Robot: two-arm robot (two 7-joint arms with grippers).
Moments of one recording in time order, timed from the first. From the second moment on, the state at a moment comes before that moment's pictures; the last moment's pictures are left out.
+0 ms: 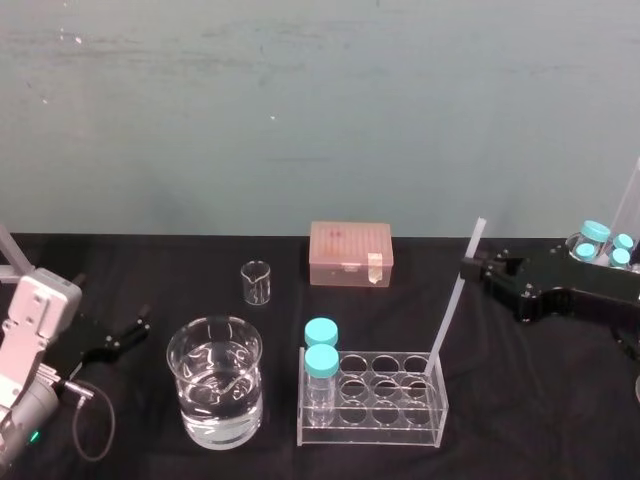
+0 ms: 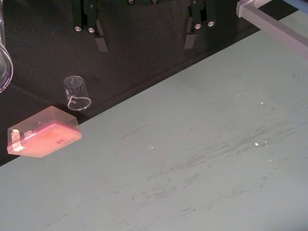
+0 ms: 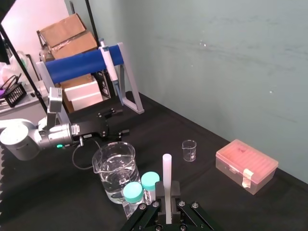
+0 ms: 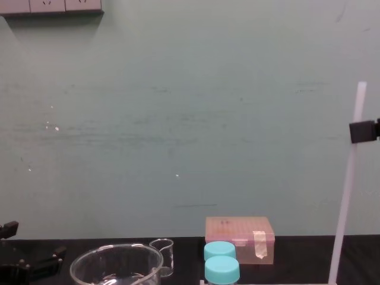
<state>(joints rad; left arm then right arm) -0.20 0.60 0.45 -1.41 -0.25 -0.12 0.03 0.28 0.97 -0.37 -1.87 0.95 0.33 0.48</state>
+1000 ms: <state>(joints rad) -0.20 0.60 0.45 -1.41 -0.25 -0.12 0.03 0.29 0.94 -0.43 -1.83 0.88 0.32 0.49</state>
